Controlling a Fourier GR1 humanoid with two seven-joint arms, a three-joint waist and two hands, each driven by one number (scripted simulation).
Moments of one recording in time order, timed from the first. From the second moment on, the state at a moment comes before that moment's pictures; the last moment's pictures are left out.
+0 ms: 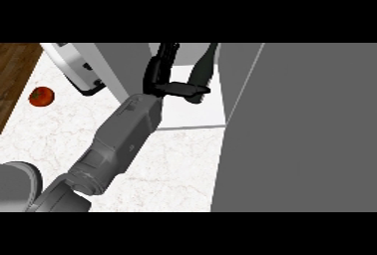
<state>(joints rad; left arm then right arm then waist) -1.11 0.02 -0.22 -0.21 0.62 0.10 -0.70 -0.57 -0.19 -0.07 -2.39 -0.26 -0.05 0.91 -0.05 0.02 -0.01</state>
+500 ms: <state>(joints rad) -1.03 0.01 -0.27 -0.47 0.57 0.14 -0.58 -0.59 -0.22 -0.07 -2.39 -0.24 -0.09 0.94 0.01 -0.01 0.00</state>
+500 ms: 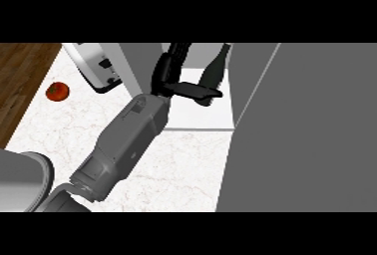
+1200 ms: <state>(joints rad) -0.71 0.02 -0.57 -1.17 0.56 0.49 -0.32 -0.60 -0.24 -0.04 -2.40 -0.22 -0.12 0.95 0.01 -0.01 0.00</state>
